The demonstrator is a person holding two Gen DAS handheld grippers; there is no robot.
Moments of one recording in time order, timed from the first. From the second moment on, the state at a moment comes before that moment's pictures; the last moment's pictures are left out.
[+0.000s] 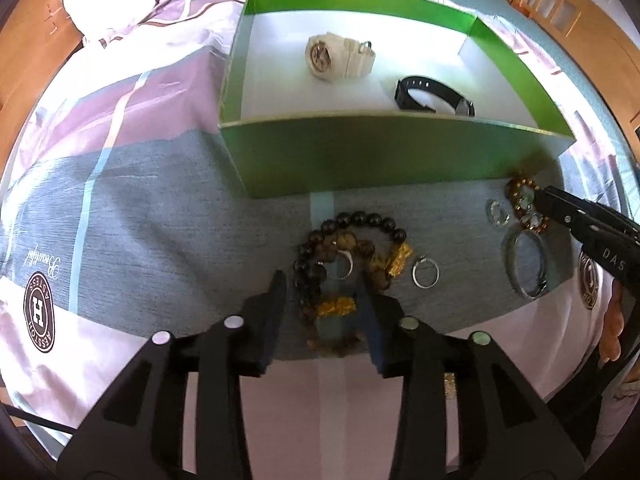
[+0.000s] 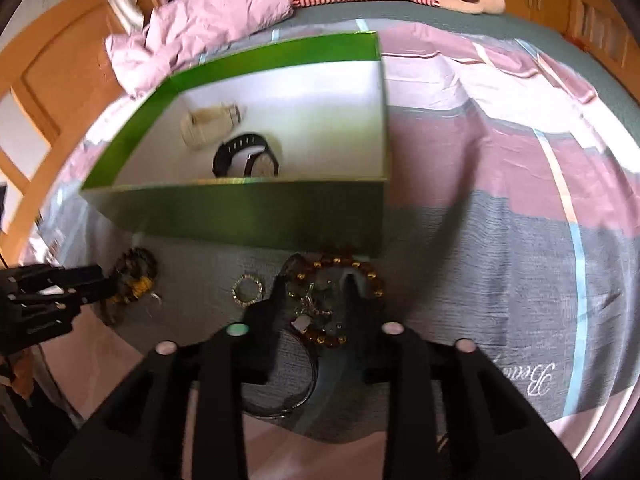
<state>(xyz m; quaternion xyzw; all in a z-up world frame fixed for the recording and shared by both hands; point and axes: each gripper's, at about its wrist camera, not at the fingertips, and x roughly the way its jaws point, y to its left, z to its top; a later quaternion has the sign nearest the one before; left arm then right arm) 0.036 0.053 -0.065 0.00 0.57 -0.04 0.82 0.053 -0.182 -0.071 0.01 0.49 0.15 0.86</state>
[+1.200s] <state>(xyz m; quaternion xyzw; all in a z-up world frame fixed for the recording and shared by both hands) 0.051 0.049 0.086 -0.04 0.42 -0.10 0.90 0.057 -0.181 0.040 0.03 0.36 0.19 0.91</state>
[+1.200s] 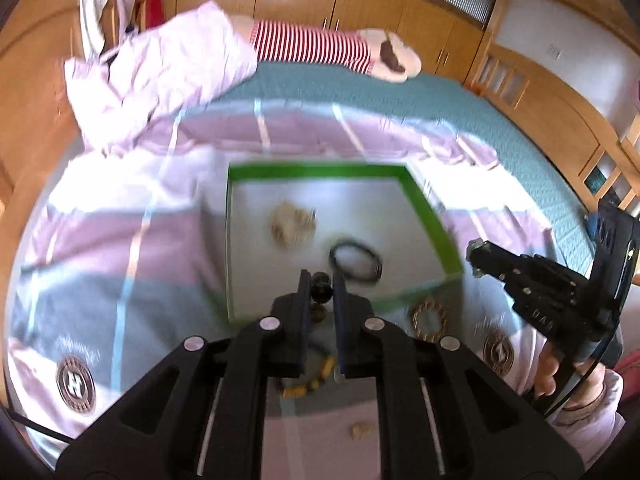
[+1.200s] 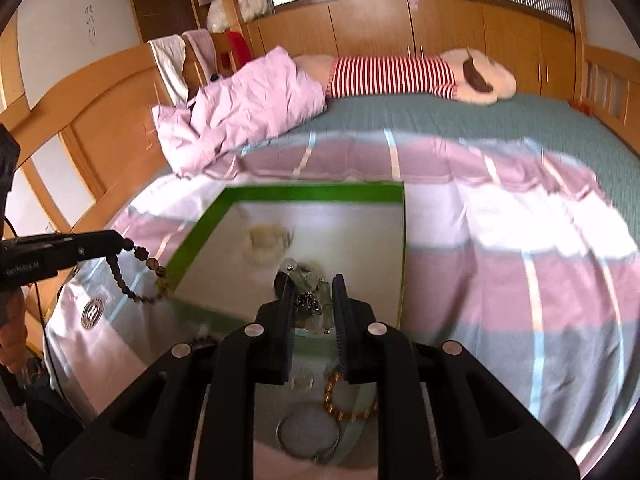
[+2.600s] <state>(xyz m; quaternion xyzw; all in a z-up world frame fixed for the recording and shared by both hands) 0.062 0.060 -0.072 -0.02 0.58 -0.03 0.82 0.068 -0.191 -0.083 -0.03 0.55 0.11 0.83</state>
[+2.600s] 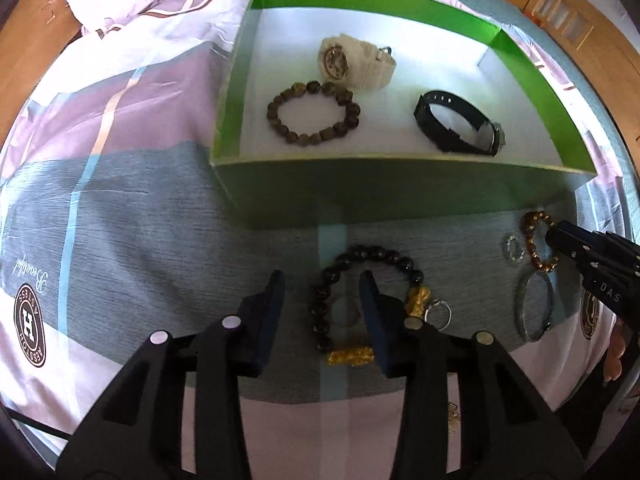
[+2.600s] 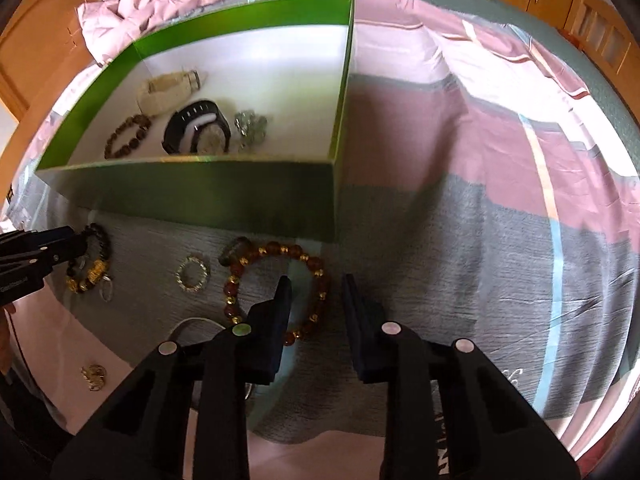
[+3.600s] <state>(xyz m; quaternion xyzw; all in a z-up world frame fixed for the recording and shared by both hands) 0.064 0.061 -0.059 -0.02 0.55 -0.03 0.83 0.061 -0.195 -0.052 0.00 0.50 0.14 0.86</state>
